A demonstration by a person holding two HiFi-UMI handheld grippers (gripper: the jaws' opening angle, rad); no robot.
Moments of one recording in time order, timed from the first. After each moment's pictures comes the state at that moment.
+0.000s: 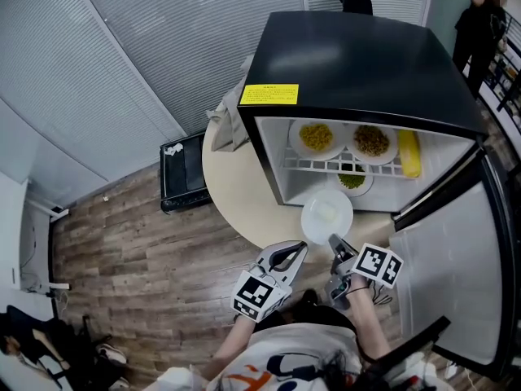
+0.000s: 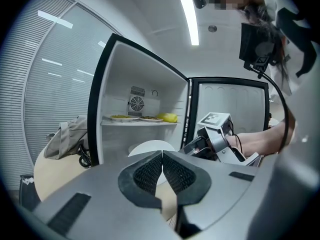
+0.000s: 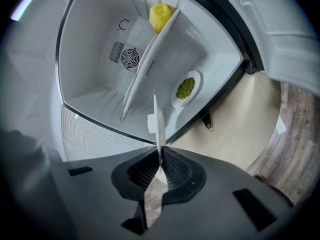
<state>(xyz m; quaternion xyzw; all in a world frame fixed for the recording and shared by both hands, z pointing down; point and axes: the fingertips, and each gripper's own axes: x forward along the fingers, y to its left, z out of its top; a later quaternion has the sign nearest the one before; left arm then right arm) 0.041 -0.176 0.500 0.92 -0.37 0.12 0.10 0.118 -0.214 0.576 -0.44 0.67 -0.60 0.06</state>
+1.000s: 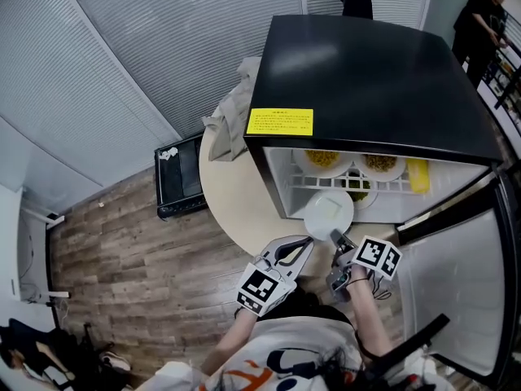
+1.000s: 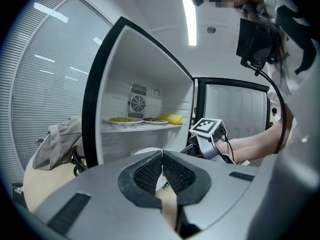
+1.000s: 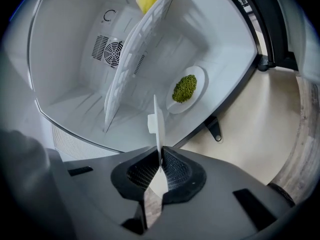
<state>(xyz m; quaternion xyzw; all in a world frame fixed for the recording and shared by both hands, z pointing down) 0.036 -0.232 0.497 0.93 -0.33 0.12 0.09 0.109 -0.272 0.599 -0.46 0.63 -0.62 0.05</state>
